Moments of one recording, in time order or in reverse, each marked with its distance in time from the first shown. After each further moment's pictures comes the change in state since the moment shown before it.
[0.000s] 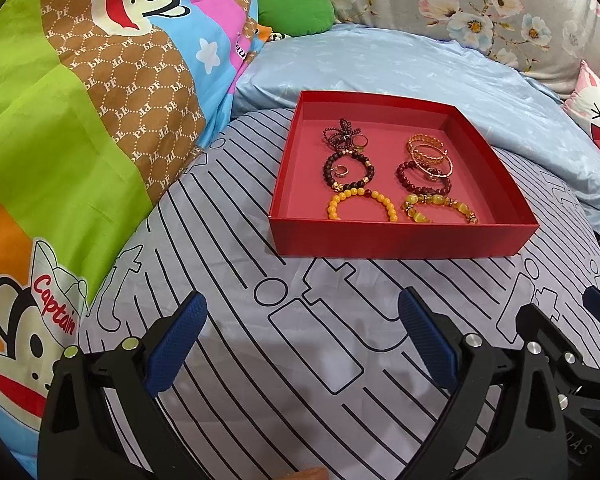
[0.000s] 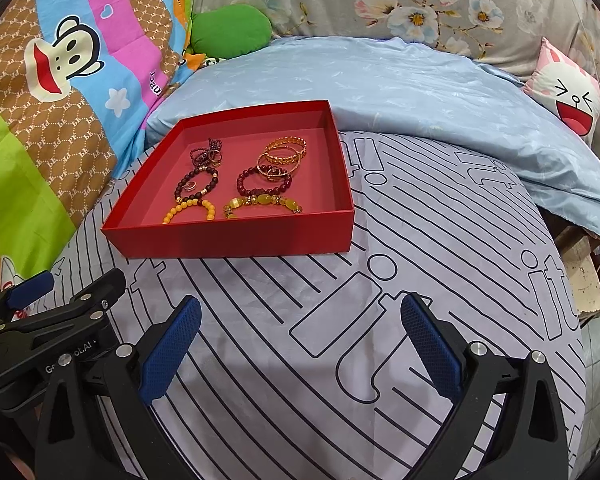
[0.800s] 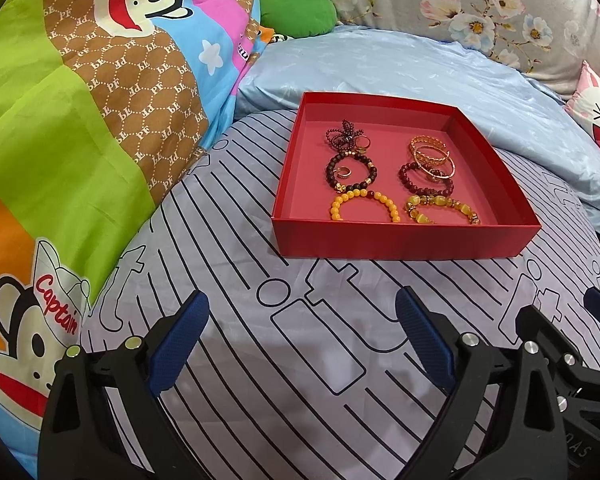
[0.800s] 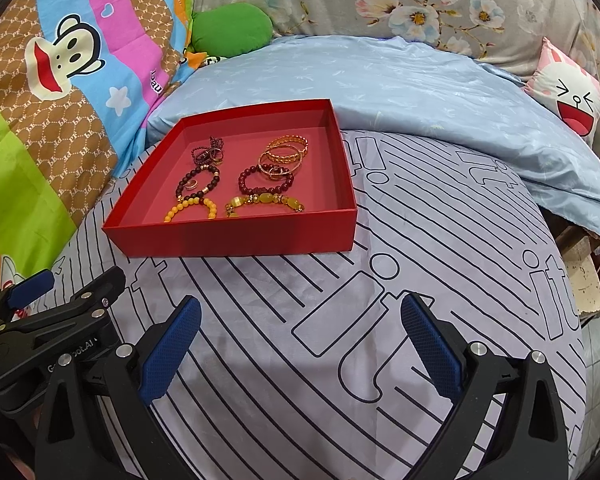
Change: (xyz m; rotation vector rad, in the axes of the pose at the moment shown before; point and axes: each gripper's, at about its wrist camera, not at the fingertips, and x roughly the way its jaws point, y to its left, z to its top) left arm -0.003 0.000 -0.001 -0.001 -0.008 0.011; right arm 0.000 0.001 0.000 0.000 0.002 0.001
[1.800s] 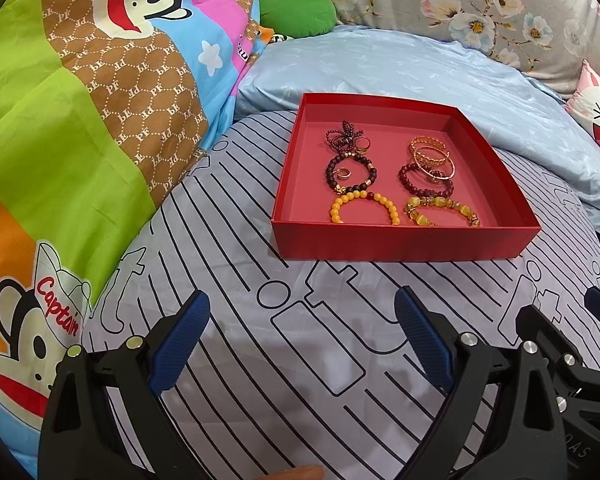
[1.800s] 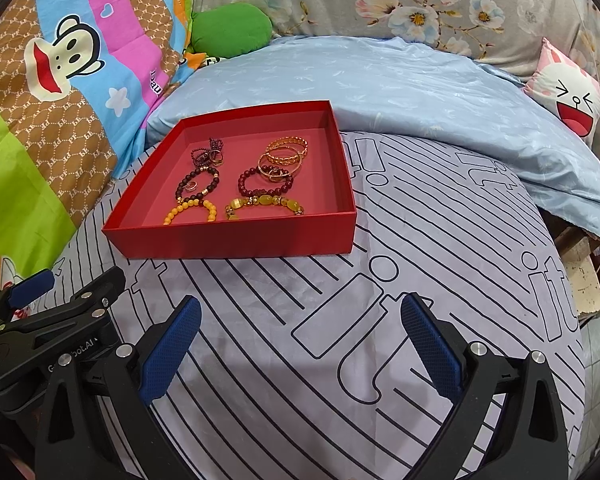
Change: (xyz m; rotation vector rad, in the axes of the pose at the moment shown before) left arm 0.000 0.002 0.005 0.005 0.006 -0.002; right arm 0.000 0.000 0.001 -0.001 0.000 0.000
